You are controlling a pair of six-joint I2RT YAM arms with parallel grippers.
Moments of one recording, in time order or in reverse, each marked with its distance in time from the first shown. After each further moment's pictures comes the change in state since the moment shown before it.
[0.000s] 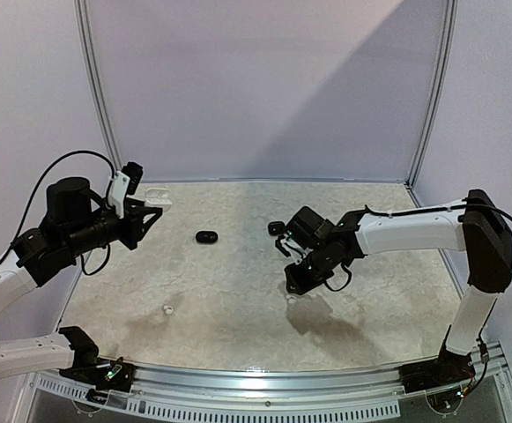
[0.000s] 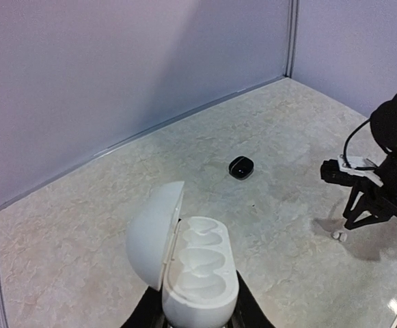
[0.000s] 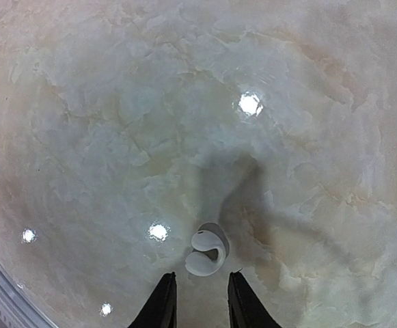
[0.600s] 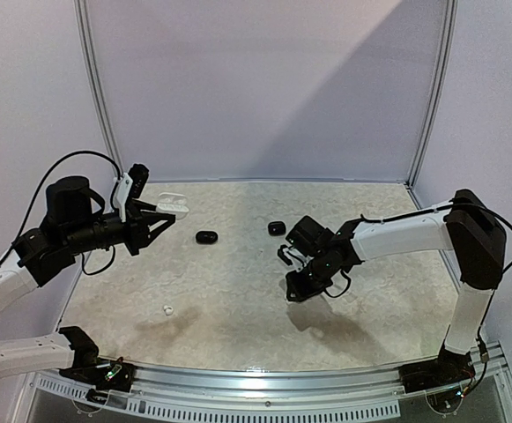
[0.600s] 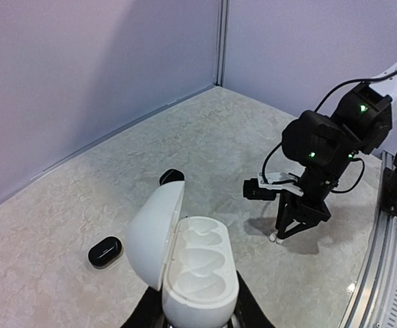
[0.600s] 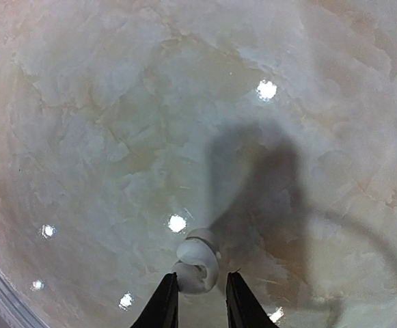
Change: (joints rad) left arm -0.005 0.006 -0.003 0.041 0.285 -0.028; right arm -0.027 0.050 -0.067 0.089 -0.076 0.041
